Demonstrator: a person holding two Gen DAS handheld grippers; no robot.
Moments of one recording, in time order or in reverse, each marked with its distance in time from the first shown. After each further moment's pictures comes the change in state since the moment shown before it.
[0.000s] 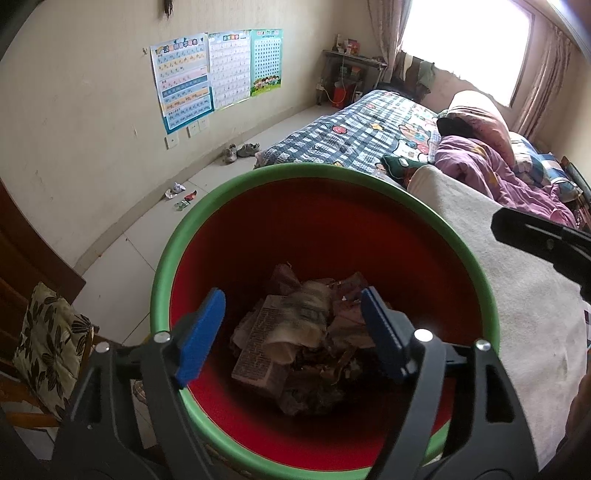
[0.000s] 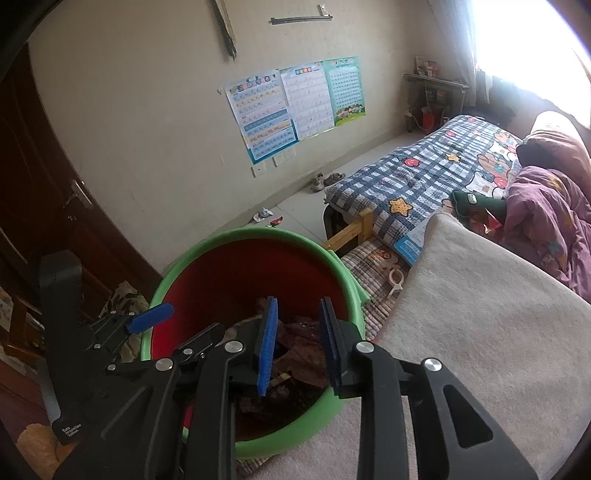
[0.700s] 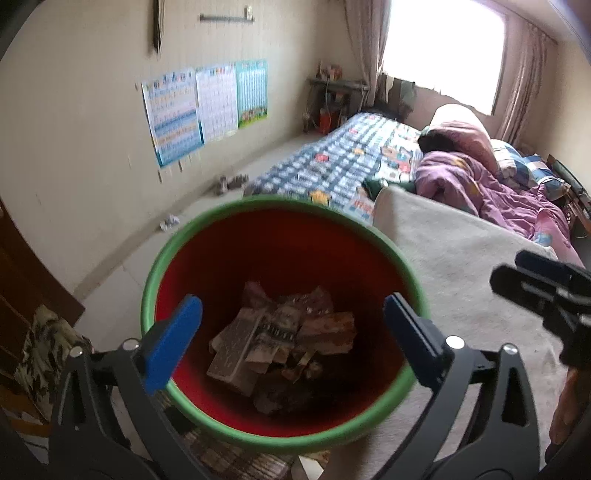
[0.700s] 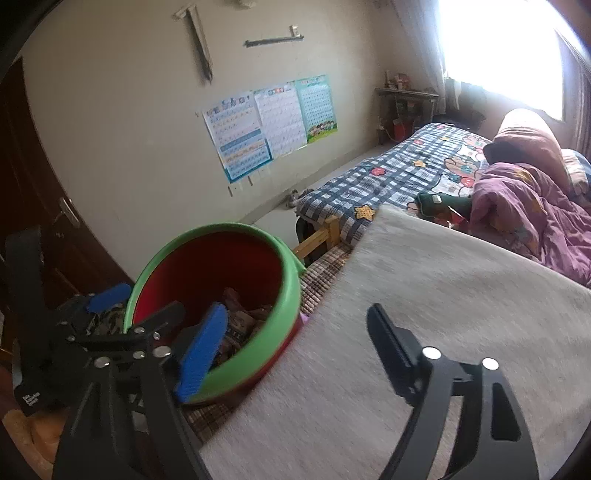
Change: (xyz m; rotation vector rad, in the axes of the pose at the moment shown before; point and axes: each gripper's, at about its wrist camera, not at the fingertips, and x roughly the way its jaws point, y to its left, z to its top) left arm -0.053 -0.043 -0.012 0.059 -0.150 -0.007; right arm -0.067 -0.042 -0.054 0.066 -0.108 -0.068
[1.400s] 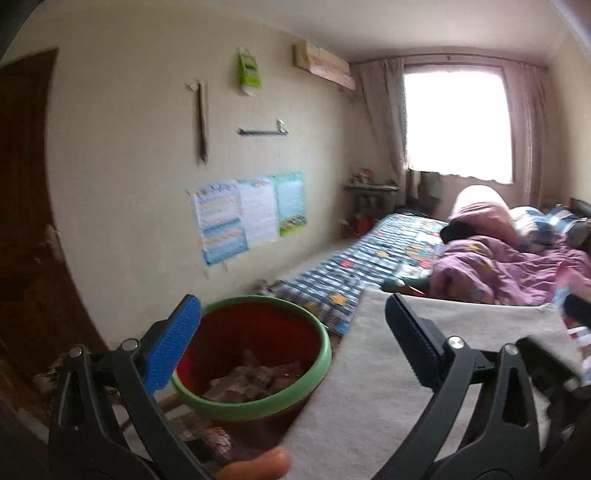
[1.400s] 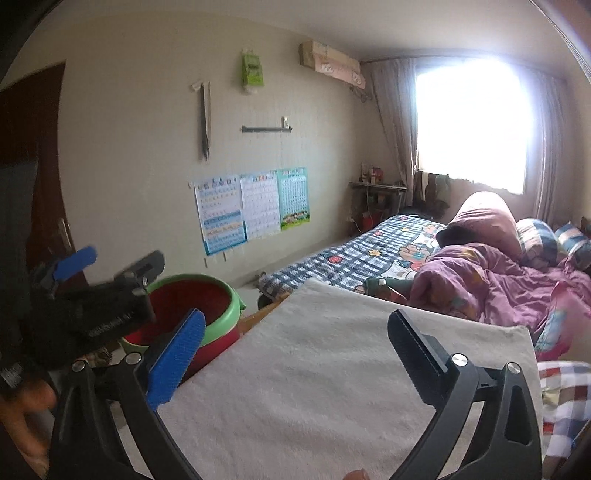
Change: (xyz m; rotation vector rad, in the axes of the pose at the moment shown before) left arm -0.129 -0.131 -0.025 -0.011 -0.433 0.232; right arm -0.169 -0.058 -0.070 -0.094 -0.388 -0.098
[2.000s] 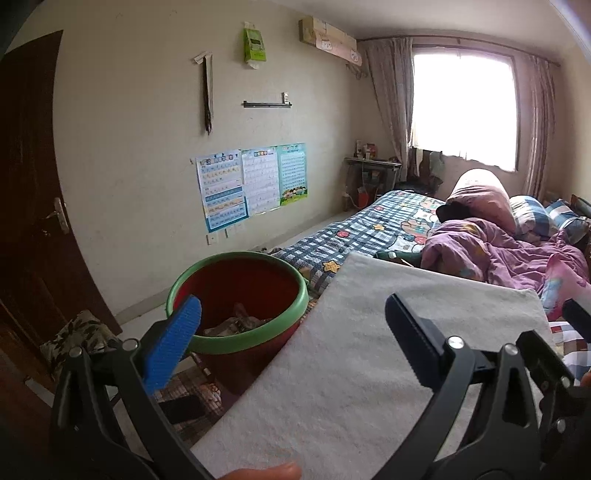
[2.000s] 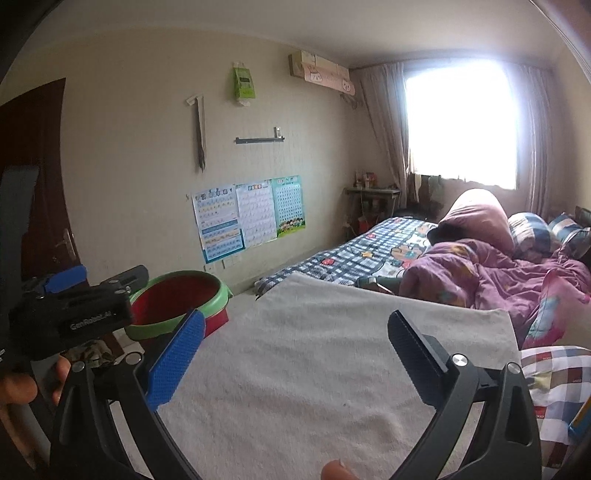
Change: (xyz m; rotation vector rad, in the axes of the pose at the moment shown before) left arm -0.049 -0.026 -0.011 -0.040 0.129 0.013; right arm -0.040 -0.035 -0.026 0.006 -0.002 -0.004
